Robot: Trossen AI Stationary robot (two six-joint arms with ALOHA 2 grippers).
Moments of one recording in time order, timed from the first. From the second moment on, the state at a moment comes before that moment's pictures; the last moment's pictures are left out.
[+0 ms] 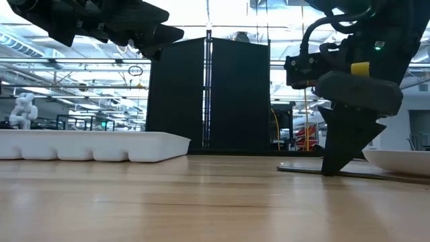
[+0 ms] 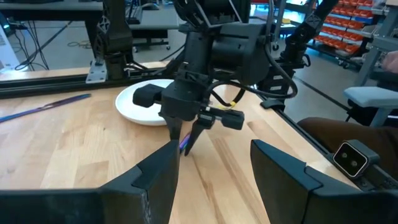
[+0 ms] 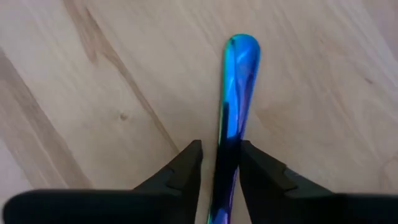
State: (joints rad) left arm -0.15 1.25 0.51 0.54 0.20 0.03; right arm 0.50 1.92 1.12 -0.64 0.34 1.09
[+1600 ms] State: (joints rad) left arm -0.43 1.40 0.51 0.28 -0.19 -0.25; right arm 0.23 2.05 1.14 0.16 0.15 0.12
